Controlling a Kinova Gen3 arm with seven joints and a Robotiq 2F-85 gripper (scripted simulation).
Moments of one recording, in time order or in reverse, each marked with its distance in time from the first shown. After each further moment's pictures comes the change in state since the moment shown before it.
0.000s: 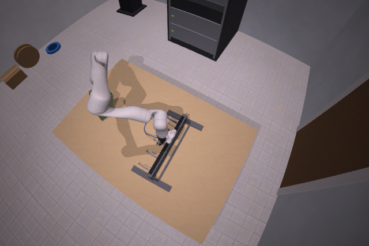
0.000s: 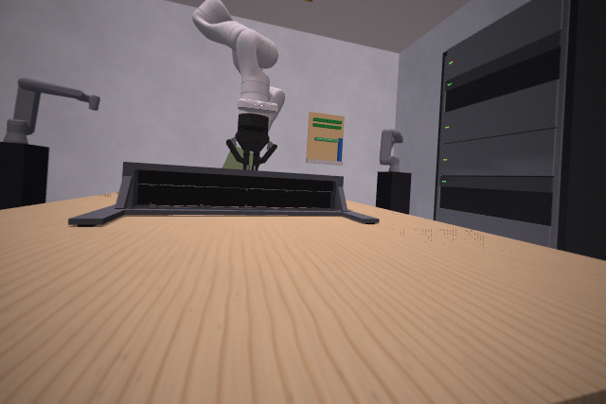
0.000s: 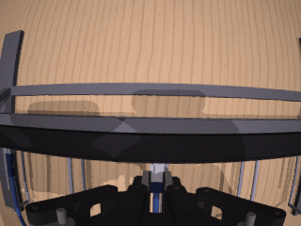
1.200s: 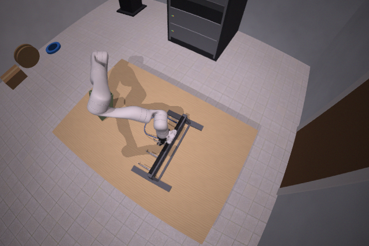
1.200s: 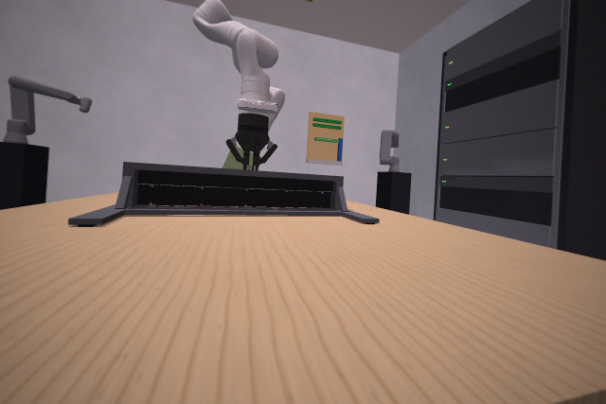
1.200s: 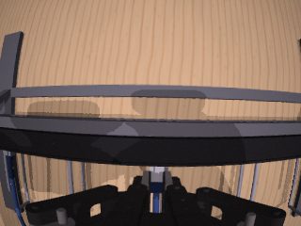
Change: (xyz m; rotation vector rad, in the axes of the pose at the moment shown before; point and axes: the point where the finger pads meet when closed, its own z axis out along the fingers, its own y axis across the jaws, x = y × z) arm 0.002 0.000 0.000 0.000 0.000 0.000
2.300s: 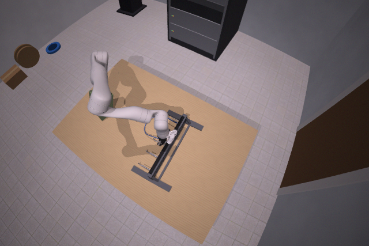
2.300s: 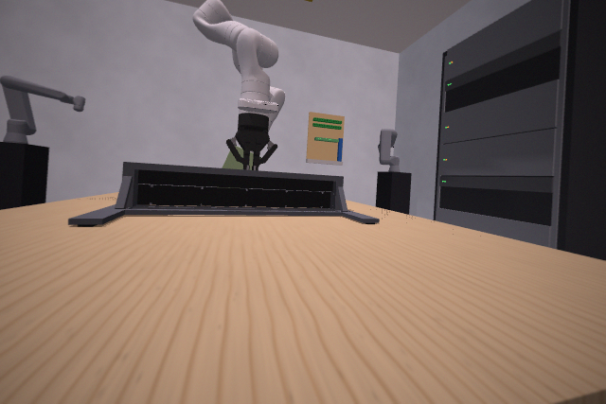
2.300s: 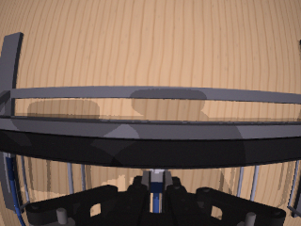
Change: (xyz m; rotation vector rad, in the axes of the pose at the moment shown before) arm 0.002 0.000 0.000 0.000 -0.002 0.000
